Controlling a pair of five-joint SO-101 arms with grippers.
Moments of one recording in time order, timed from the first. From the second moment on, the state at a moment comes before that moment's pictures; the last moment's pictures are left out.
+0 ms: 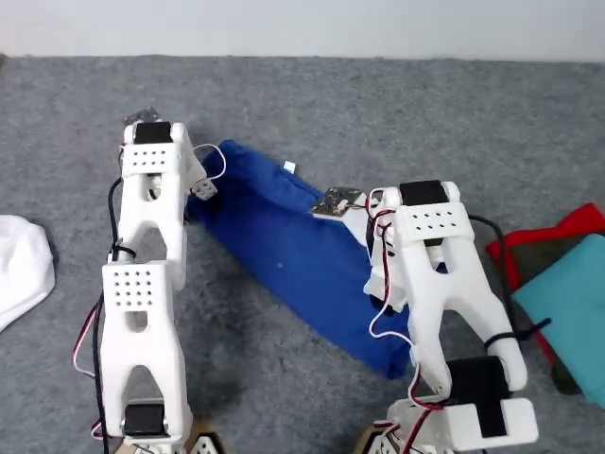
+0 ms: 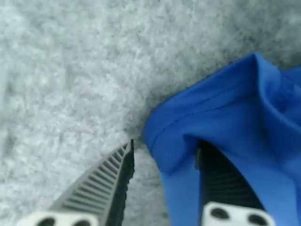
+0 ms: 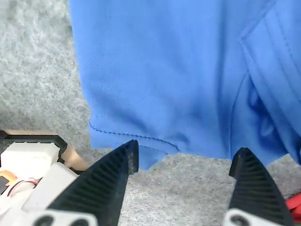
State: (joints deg) left arm -6.4 62.3 -57.5 99.1 36.5; right arm -9.7 -4.9 20.7 92.7 46.1
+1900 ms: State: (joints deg) left arm -28.2 40.0 -16.5 98.8 -6.1; right arm -9.7 -4.9 20.7 92.7 46.1
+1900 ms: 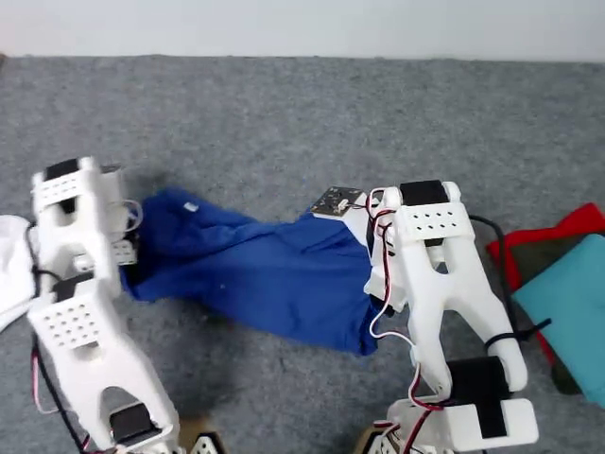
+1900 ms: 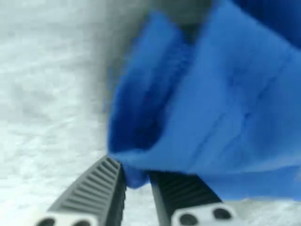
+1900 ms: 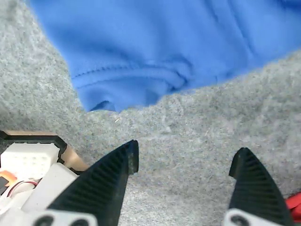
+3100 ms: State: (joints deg) left arm -30.3 40.1 -18.3 98.8 -2.4; right arm -33.4 10.5 4.2 91.8 29.8
